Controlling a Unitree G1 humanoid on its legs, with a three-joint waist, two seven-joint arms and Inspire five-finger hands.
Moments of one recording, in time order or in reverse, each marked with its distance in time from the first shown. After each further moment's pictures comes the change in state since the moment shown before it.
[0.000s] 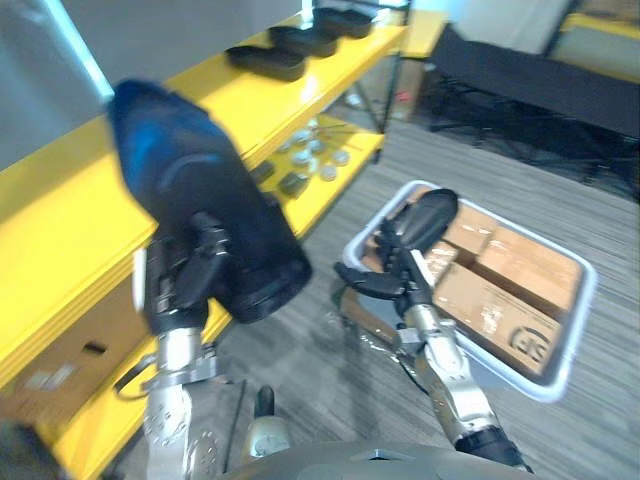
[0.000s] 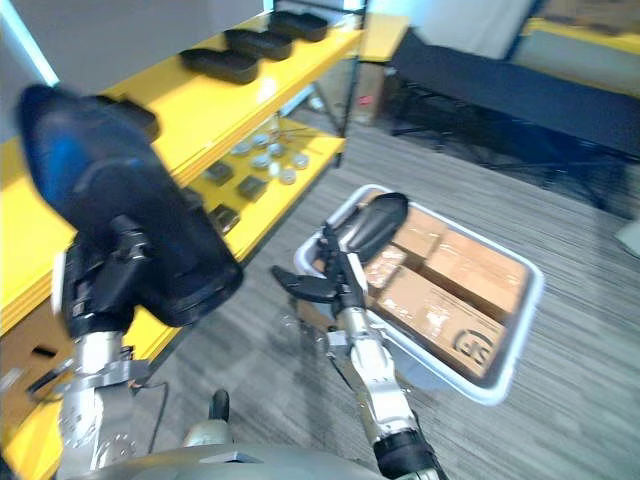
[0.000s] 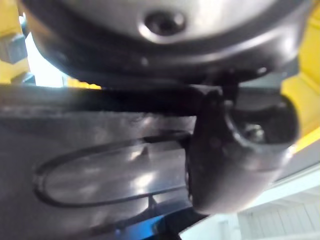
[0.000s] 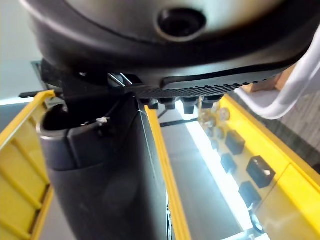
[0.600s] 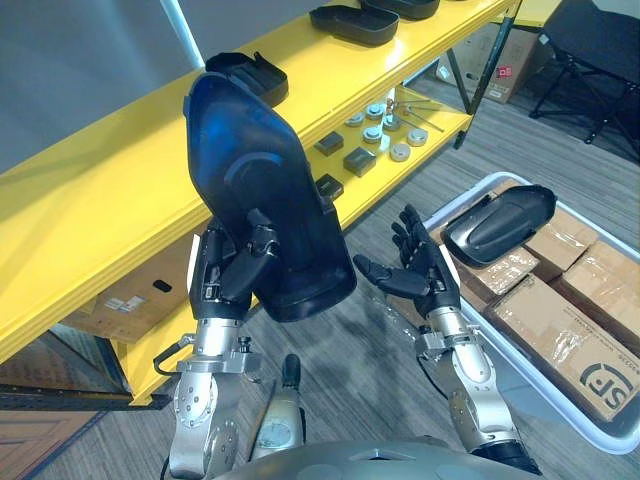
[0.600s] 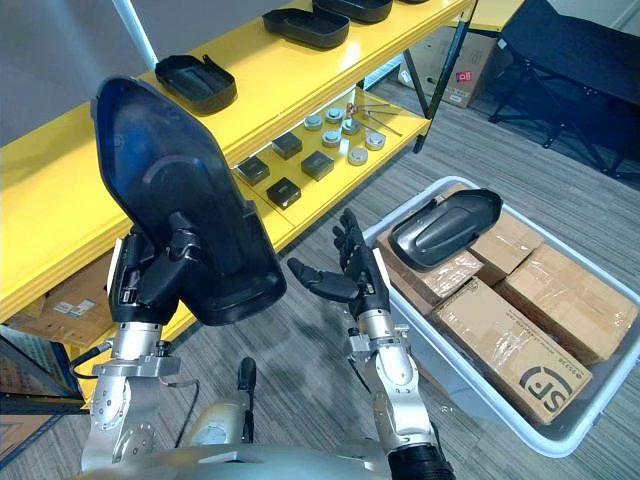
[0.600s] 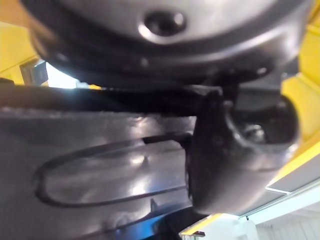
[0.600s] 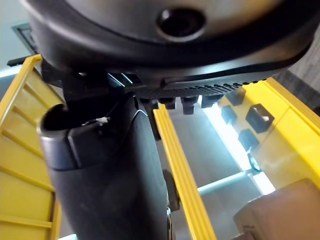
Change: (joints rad) left arm -0.006 0.029 -0.053 0.028 -0.015 0.003 -0.004; right arm 0.028 0.017 0.007 -0.090 0.043 -0.085 0.131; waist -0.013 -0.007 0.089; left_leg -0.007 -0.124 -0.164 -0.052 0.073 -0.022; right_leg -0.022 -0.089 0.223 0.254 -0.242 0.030
